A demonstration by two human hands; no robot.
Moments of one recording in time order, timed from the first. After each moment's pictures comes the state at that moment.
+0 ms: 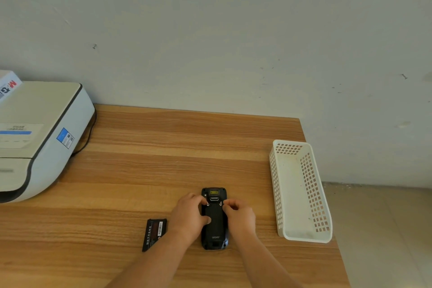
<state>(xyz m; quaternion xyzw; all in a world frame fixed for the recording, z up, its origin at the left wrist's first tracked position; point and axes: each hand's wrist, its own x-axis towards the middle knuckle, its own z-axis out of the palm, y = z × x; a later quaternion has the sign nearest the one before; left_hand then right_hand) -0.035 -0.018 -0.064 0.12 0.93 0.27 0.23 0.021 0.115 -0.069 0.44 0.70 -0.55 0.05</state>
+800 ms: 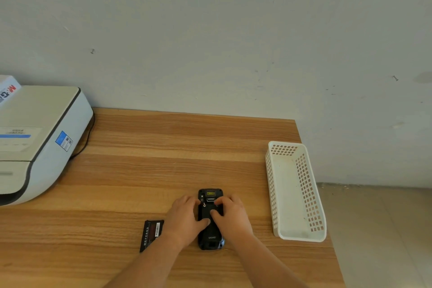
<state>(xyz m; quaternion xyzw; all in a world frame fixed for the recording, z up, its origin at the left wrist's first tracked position) -0.028 -0.027 -0.063 0.16 0.93 0.25 0.21 0.025 0.117 -0.060 0.24 0.89 -0.37 0.11</state>
